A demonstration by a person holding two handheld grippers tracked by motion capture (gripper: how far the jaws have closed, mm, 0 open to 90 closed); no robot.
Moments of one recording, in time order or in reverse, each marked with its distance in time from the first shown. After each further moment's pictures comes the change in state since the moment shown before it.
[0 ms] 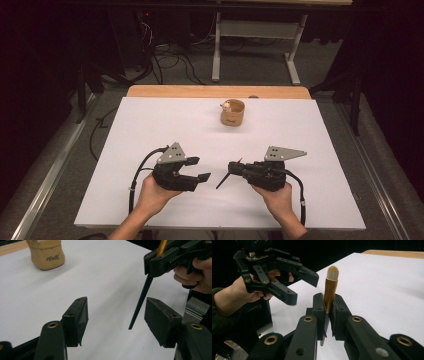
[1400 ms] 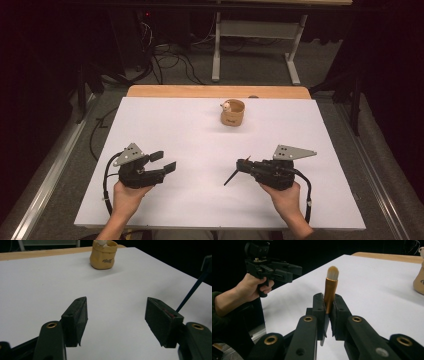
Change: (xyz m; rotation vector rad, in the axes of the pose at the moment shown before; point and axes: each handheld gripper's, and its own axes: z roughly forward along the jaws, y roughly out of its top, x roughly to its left) left arm 0.050 -0.055 -0.046 -0.164 0.188 -0.179; right arm -0.005 0.002 -0.018 -0.006 -0.061 -0.012
